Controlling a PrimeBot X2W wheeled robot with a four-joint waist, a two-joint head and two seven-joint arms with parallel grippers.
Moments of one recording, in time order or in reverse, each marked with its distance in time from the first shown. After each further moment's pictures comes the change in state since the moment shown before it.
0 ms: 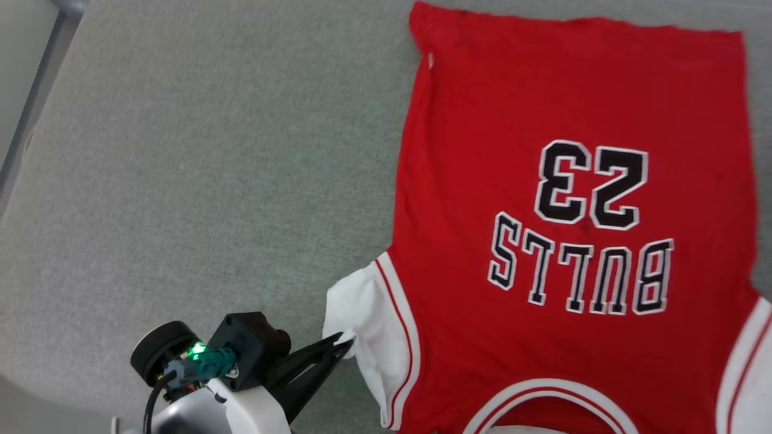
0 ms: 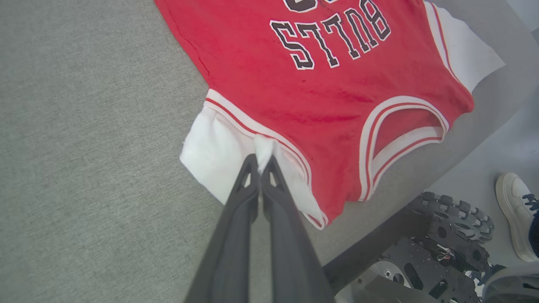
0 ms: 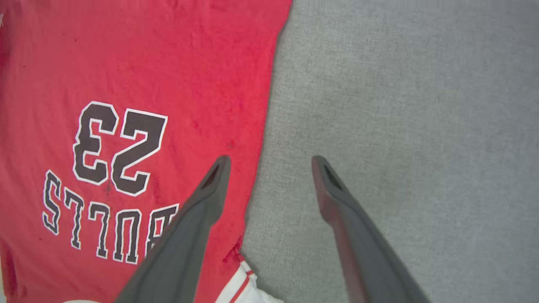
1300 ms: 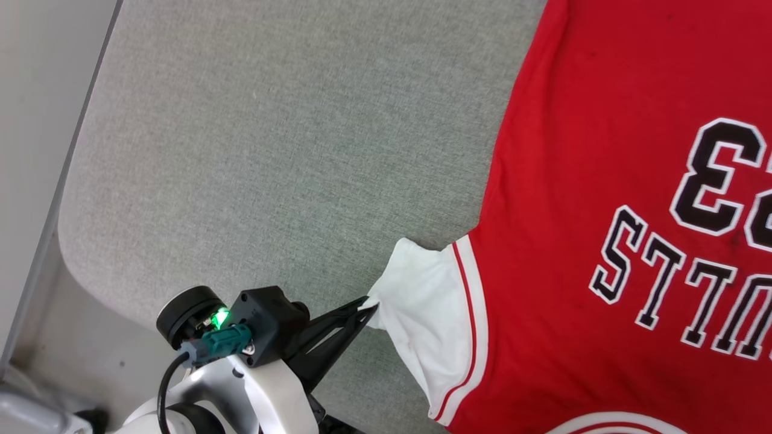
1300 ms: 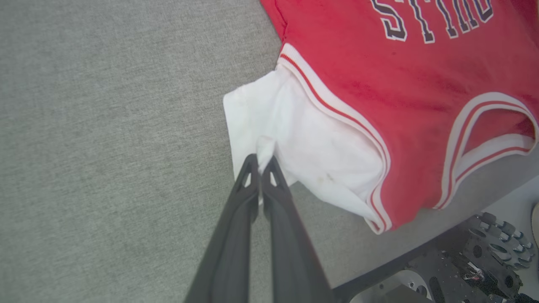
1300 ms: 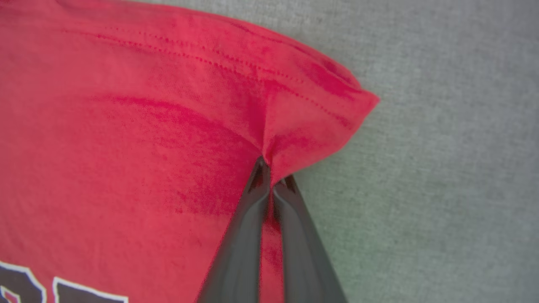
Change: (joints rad) left arm -0.096 -0.088 -0.023 0.081 0.043 -0.058 -0.083; right arm -0.267 -0.061 -0.032 0.239 -0.266 0.000 0.050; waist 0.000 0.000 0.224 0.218
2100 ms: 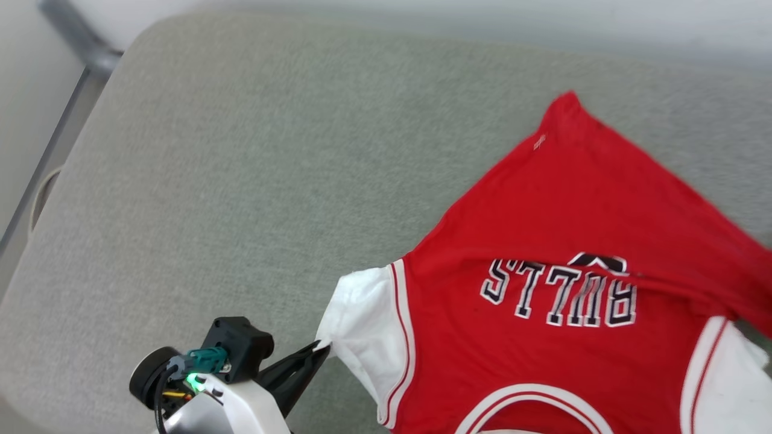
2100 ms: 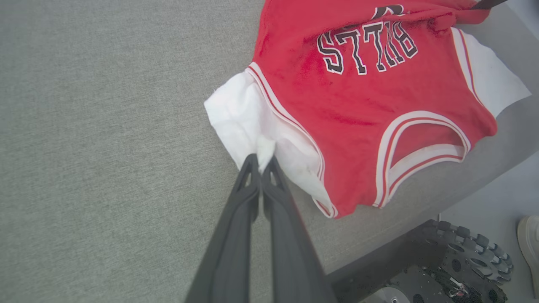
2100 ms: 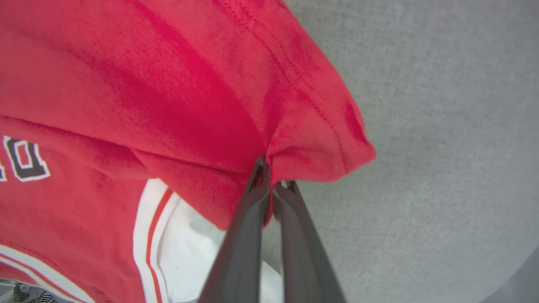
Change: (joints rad) left arm 0.139 0.030 0.016 0.078 -0.059 0.103 -0.003; right arm 0.551 0.021 0.091 -0.035 0.197 0.000 -0.134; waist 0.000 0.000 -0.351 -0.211
